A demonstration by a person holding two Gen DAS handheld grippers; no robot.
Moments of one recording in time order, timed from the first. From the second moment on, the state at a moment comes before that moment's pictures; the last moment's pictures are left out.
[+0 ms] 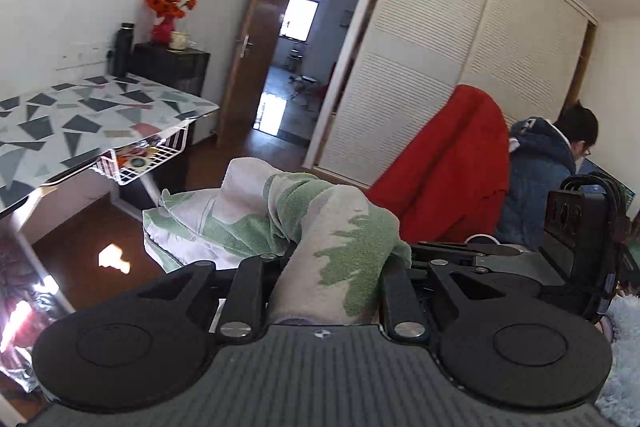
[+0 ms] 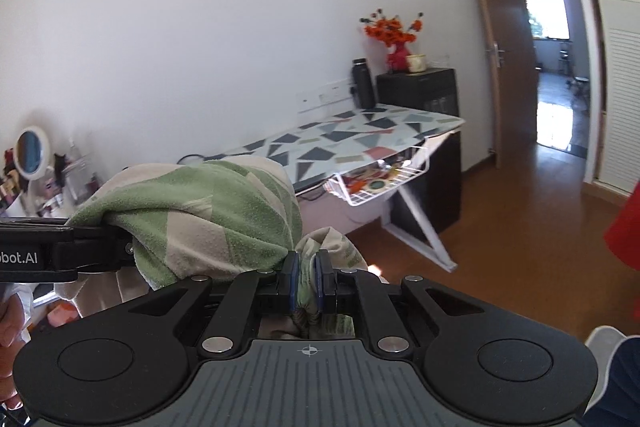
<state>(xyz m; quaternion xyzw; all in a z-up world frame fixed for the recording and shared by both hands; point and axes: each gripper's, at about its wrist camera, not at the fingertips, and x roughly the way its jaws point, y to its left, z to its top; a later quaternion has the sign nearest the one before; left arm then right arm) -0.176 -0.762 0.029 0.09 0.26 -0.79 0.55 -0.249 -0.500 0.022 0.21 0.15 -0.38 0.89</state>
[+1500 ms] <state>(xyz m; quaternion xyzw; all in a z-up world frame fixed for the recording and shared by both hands) -0.035 -1.315 0.019 0.02 0.22 -0.71 0.67 -0.065 -1.088 0.015 0.14 0.16 -0.24 0.95</state>
